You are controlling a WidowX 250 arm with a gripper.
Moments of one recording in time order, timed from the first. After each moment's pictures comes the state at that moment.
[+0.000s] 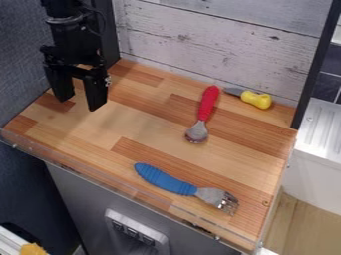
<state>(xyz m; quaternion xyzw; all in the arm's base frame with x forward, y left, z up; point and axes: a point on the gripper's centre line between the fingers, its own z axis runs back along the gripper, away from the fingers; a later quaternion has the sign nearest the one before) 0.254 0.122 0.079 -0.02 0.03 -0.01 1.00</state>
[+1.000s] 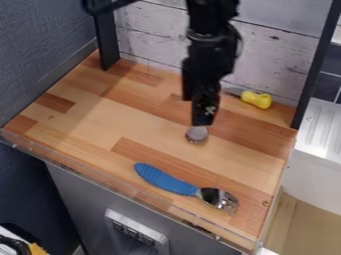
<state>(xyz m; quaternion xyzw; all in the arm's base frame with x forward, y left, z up) 0.316 -0.032 0.070 0.02 -0.02 -0.47 0.88</state>
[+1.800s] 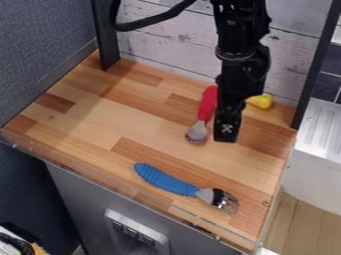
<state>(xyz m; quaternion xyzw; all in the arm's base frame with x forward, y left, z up) 0.325 -0.058 0.058 -0.01 -0.04 -0.55 0.84</state>
